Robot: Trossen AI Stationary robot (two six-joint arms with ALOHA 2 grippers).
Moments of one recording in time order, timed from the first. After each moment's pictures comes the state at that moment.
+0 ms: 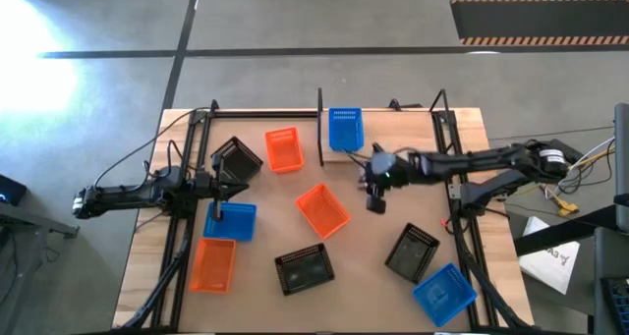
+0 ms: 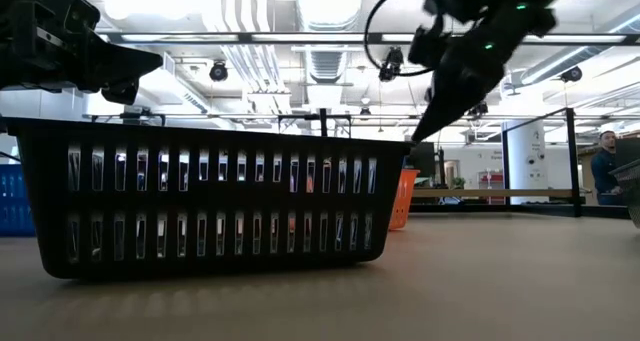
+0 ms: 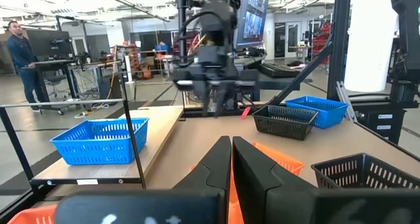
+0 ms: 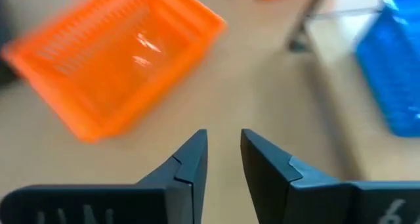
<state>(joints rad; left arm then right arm) 0.08 0.06 0.00 0.10 0.03 0.06 -0.08 1.32 0.76 -0.27 0.03 0.05</state>
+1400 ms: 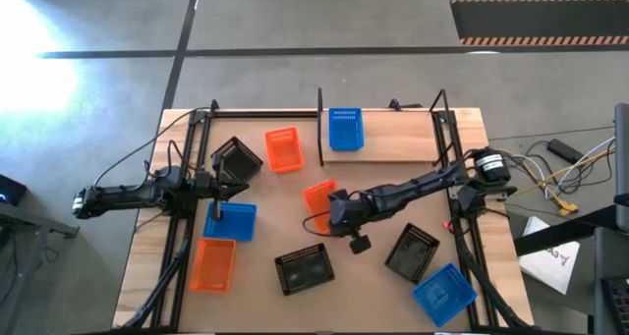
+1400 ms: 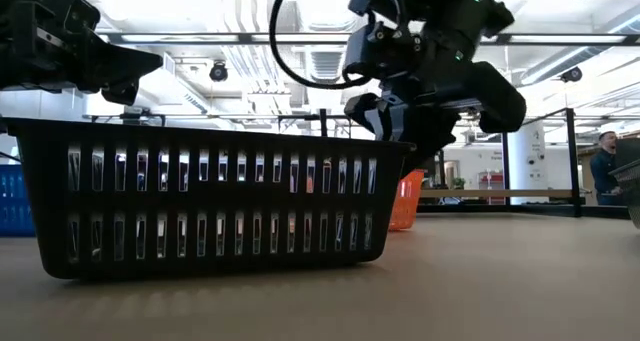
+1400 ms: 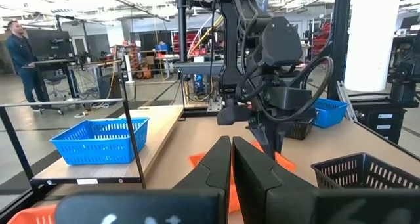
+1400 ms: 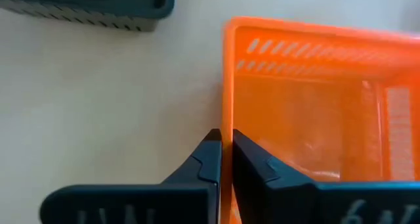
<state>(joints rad) 0.08 0.06 0.00 0.10 0.03 0.06 0.17 1.82 1.15 -0.40 -0.02 -0.29</state>
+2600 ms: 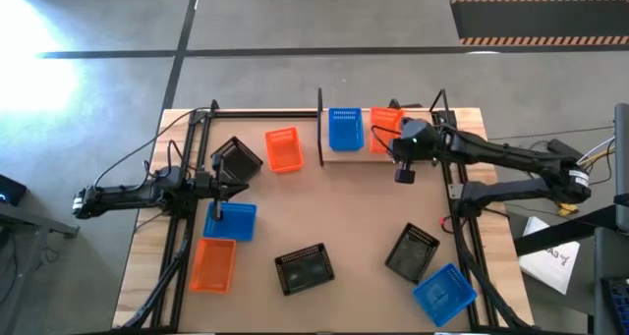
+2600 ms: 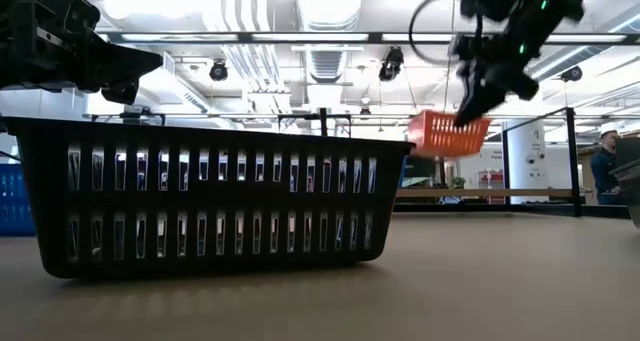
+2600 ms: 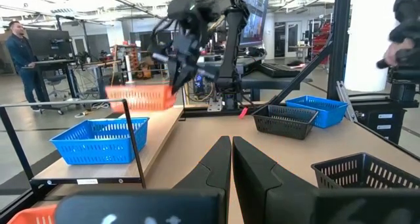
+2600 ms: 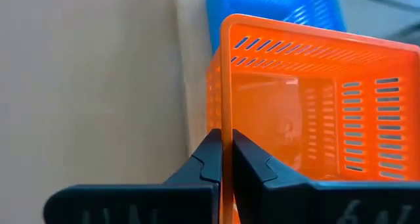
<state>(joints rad) 0.08 0.06 0.00 0.10 0.03 0.06 -0.45 1.06 0.75 -0.55 0.07 -0.51</state>
